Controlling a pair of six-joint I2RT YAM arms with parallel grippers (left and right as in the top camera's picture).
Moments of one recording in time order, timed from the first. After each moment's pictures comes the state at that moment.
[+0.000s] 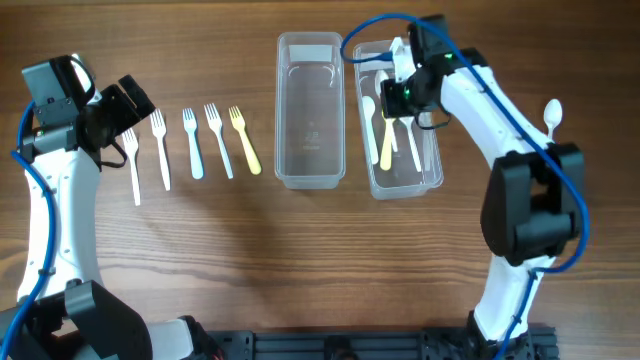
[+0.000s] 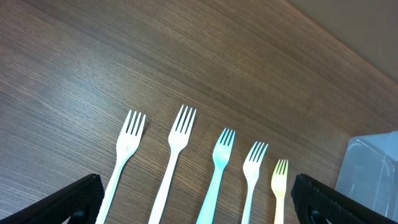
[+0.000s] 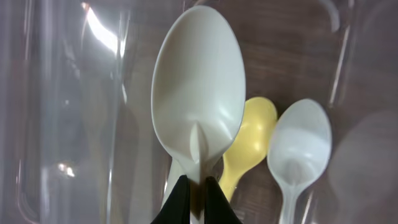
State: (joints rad) left arm 0.32 1.53 1.24 -0.60 0.10 -0.30; right arm 0.22 2.08 1.63 -0.78 -0.25 0.06
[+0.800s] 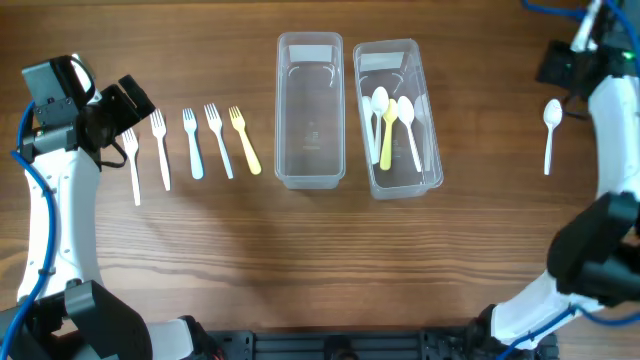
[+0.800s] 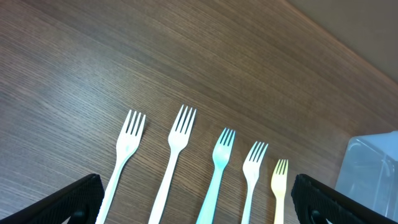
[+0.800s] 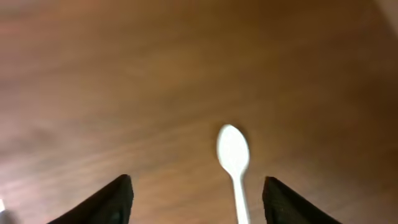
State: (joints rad) left arm 0.32 1.53 1.24 -0.60 0.10 -0.30; right arm -0.31 1.88 1.64 -0.72 0.09 0.02
